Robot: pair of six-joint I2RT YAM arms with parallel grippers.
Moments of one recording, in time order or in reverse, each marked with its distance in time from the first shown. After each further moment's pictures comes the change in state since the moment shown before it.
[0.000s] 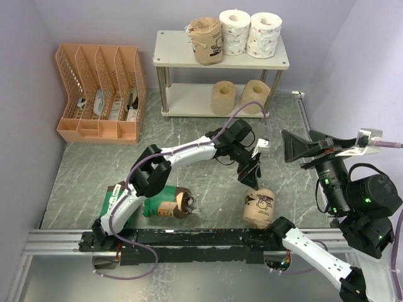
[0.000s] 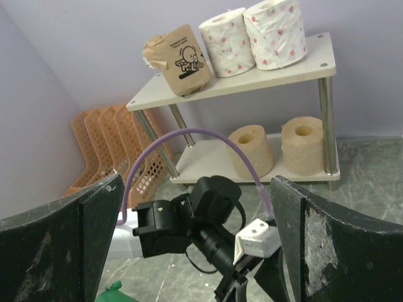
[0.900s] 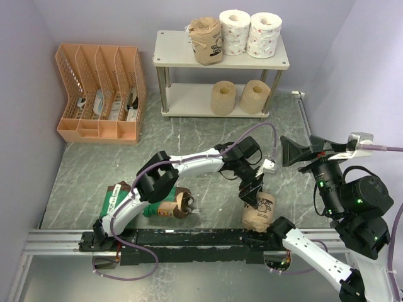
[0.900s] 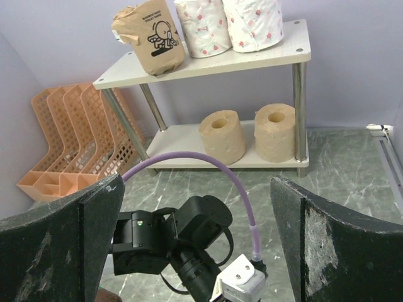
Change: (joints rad) left arm -0.101 0.032 -0.034 -0.044 -0.014 0.102; right arm 0.000 -0.044 -0.065 -0.043 0.039 -0.080
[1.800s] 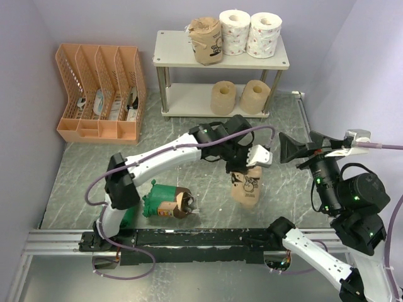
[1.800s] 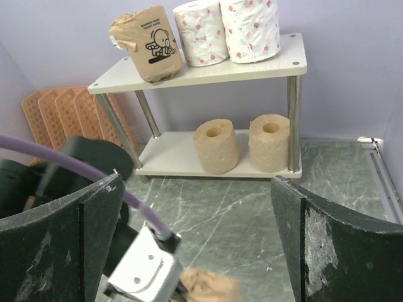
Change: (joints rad) left arm -0.003 -0.325 0.054 -0.393 -0.501 0.297; right arm 0.000 0.006 -0.019 0.056 0.009 -0.054
